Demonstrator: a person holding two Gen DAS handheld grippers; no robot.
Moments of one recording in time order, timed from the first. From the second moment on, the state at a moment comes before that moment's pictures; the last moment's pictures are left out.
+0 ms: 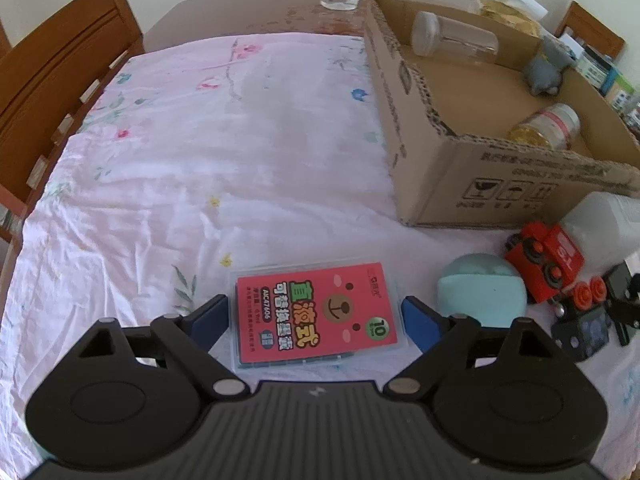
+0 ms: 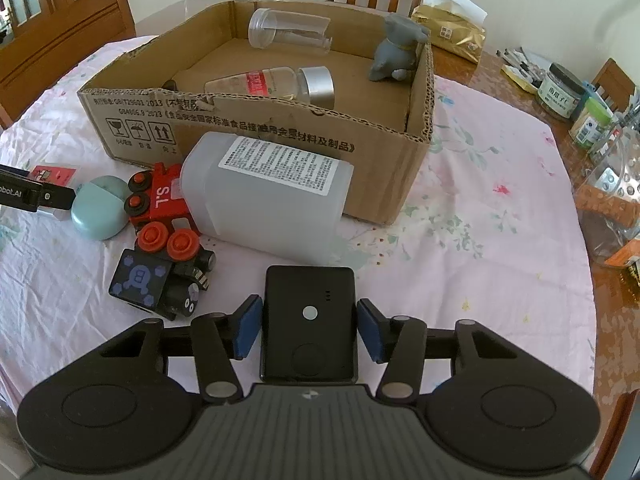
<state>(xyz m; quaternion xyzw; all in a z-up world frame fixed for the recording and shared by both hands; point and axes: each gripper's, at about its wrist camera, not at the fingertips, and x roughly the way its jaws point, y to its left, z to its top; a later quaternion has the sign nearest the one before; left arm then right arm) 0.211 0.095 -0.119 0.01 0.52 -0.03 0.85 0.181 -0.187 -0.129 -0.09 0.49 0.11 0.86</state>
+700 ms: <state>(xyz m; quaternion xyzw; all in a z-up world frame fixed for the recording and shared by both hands) 0.202 0.084 -0.074 0.07 0.50 -0.12 0.86 0.176 -0.193 -0.100 -0.12 0.48 0.14 0.86</state>
